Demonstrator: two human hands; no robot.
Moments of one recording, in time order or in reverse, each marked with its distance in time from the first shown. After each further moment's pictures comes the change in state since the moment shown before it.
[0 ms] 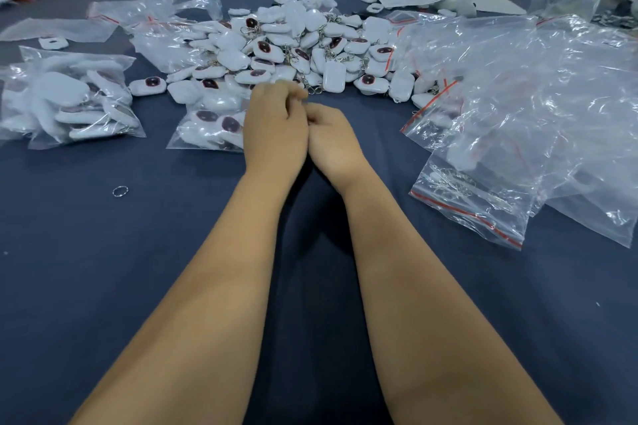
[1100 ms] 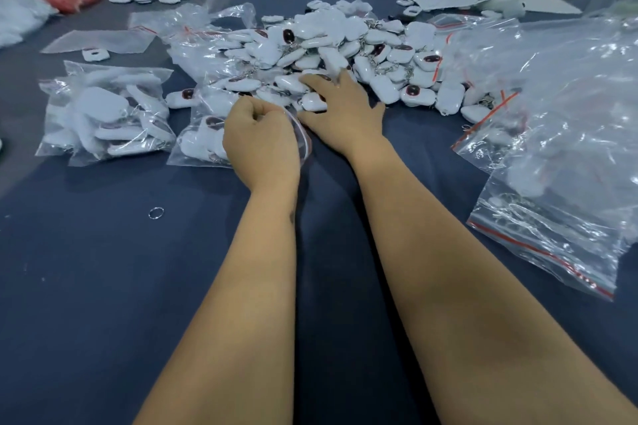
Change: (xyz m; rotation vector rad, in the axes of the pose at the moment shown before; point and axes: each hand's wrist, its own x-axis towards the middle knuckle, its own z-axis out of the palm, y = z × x) left_hand 0.023 -0.020 -0.023 -0.275 0.365 -0.449; right_hand 0.079 -0.004 0.016 -0.759 0.025 -0.112
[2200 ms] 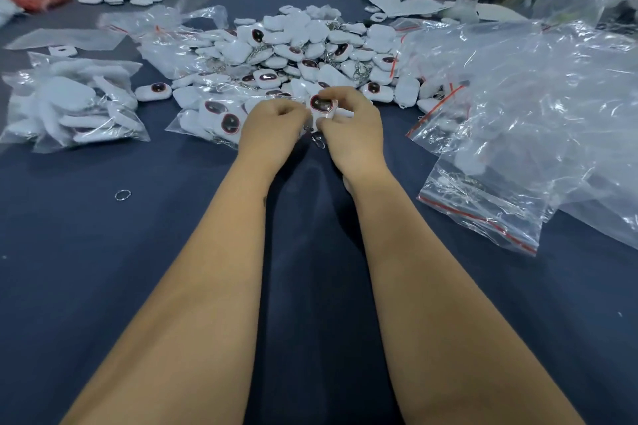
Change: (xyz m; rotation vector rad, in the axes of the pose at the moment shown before) left_hand -0.011 -0.005 0.013 0.184 -0.618 0.093; right_hand -0.084 0.014 -0.028 0.989 0.253 0.225
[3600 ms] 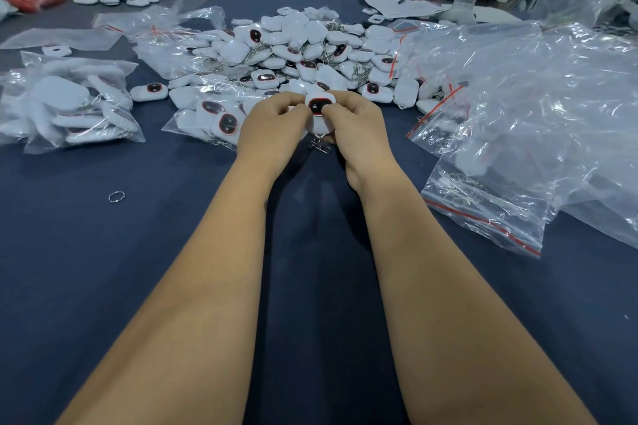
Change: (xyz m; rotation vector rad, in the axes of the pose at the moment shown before) left_hand -0.005 0.003 0.001 -0.029 -0.040 0.037; right_hand 0.013 0.005 -0.003 0.196 -0.080 0.128
